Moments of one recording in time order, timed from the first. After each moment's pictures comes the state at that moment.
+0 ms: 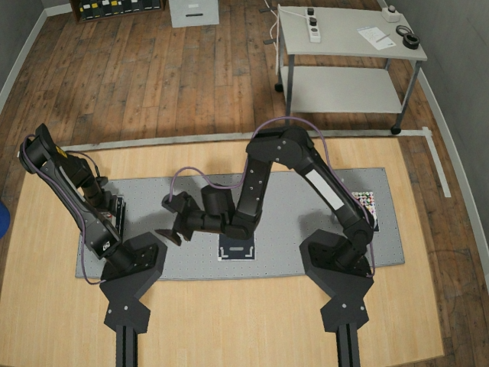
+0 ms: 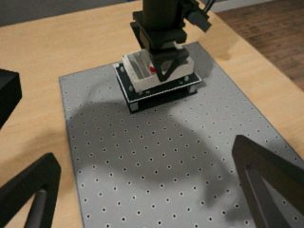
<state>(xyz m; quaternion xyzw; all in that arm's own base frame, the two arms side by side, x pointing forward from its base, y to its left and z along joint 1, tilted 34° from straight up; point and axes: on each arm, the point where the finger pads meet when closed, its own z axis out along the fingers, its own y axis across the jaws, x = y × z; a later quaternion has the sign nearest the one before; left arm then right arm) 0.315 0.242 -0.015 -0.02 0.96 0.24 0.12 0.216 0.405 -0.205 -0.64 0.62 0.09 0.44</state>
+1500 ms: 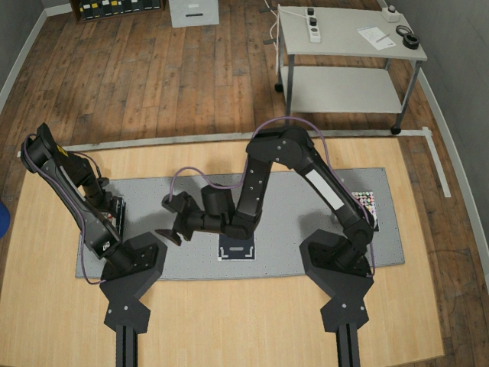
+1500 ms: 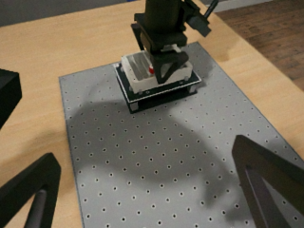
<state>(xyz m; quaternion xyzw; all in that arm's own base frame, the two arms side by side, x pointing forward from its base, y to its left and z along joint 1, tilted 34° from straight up) 0.314 0.244 -0.020 -0.02 0.96 0.24 0.09 0.216 0.405 -0.205 -0.64 0.62 0.09 0.44</state>
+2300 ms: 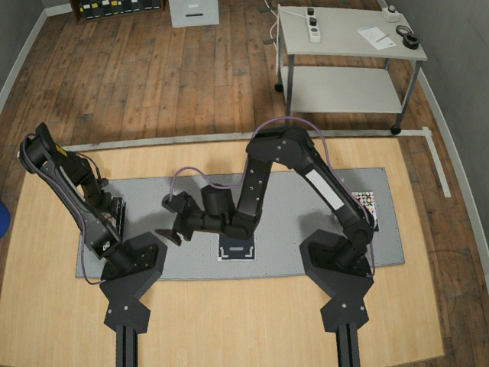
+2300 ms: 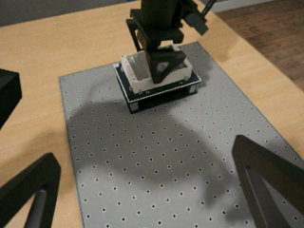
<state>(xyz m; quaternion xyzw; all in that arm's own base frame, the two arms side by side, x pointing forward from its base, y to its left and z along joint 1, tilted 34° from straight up) 0.301 0.239 -0.016 -0.02 0.97 0.24 0.08 0.216 0.405 -0.205 -0.64 0.62 0.09 0.44</state>
